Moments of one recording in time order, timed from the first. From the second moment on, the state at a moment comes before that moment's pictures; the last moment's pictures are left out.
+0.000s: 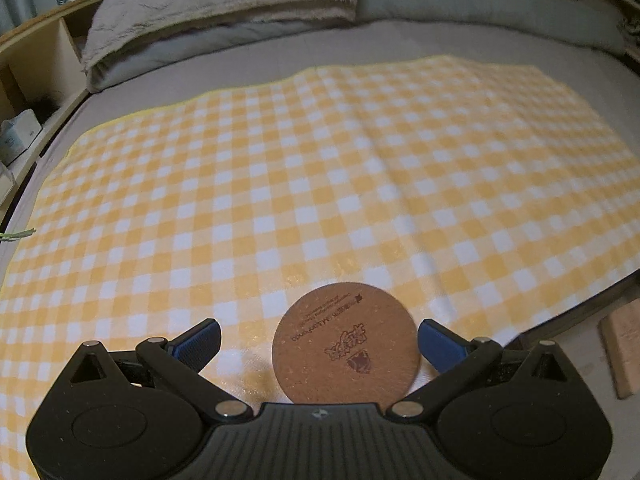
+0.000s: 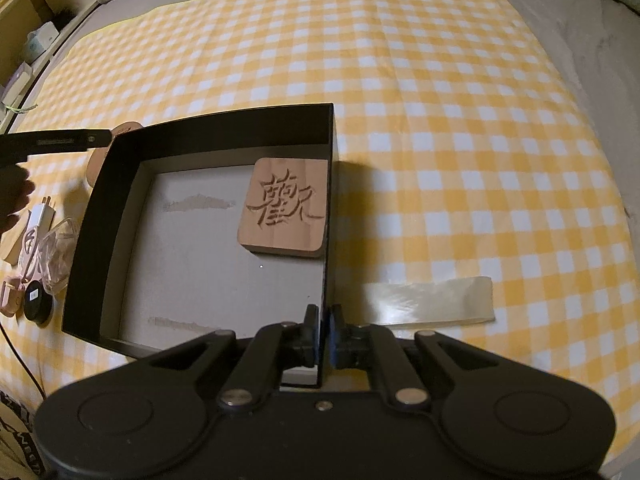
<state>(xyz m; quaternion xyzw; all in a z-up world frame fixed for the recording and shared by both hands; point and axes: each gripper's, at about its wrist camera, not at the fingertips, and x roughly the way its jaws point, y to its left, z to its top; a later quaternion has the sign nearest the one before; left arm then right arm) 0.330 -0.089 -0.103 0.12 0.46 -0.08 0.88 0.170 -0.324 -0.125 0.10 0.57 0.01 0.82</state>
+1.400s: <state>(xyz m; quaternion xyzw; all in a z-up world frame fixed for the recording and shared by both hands) 0.343 -0.071 -0.107 0.06 0.50 -0.11 0.86 0.170 -0.321 -0.130 0.11 0.57 0.02 0.81</state>
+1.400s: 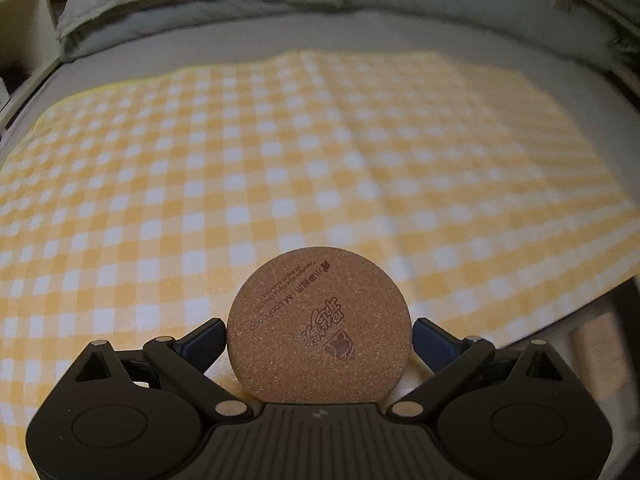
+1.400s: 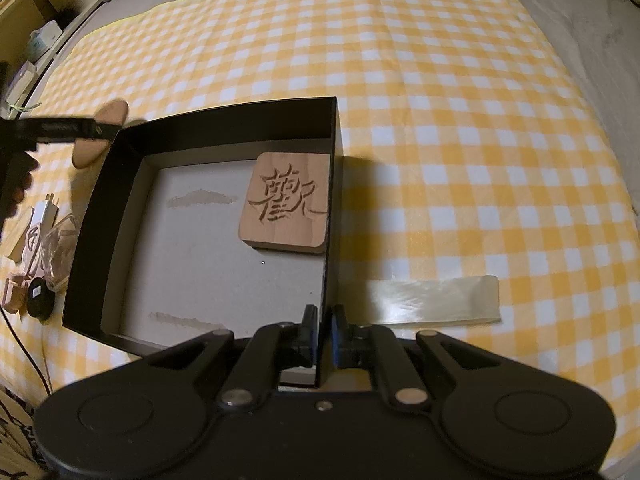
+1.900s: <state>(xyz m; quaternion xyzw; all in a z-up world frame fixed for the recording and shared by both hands) 0.252 -0.171 -0.048 0.13 0.45 -0.32 0.82 0.172 -0.320 -0.131 0.08 0.57 0.02 0.82</state>
